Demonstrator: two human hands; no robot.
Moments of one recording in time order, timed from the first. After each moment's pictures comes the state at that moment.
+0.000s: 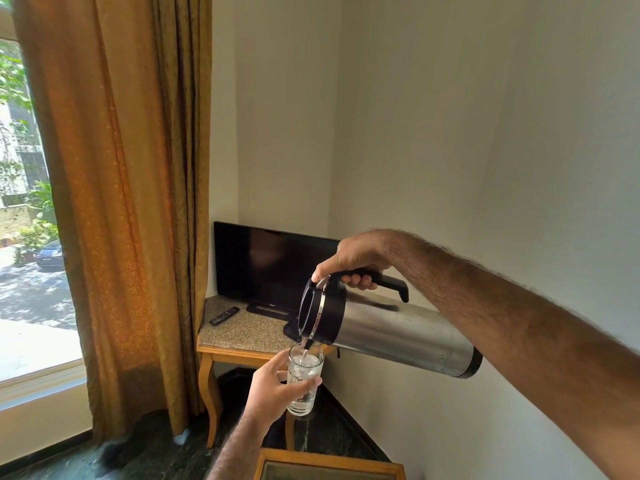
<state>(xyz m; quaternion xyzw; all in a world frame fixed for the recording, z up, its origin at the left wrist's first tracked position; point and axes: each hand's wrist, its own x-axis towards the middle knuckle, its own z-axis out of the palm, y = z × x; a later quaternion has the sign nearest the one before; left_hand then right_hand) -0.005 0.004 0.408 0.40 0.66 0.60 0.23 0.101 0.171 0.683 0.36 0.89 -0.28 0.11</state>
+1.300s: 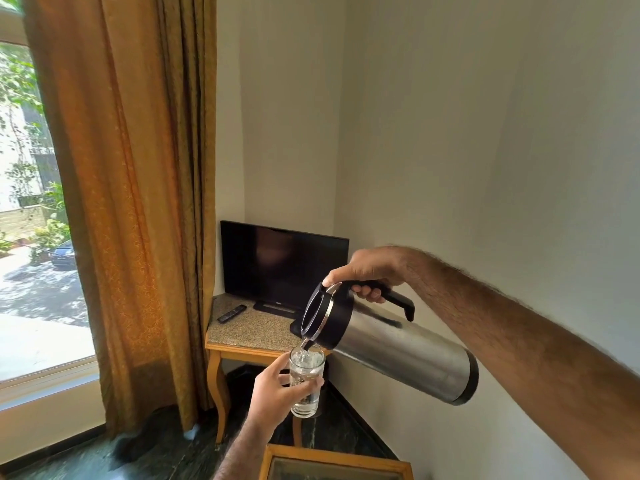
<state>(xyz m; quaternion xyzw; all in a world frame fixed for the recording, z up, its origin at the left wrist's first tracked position) -0.007 0.001 0.394 0.39 0.66 0.60 0.22 0.119 0.182 0.655 0.34 0.86 -0.38 0.07</state>
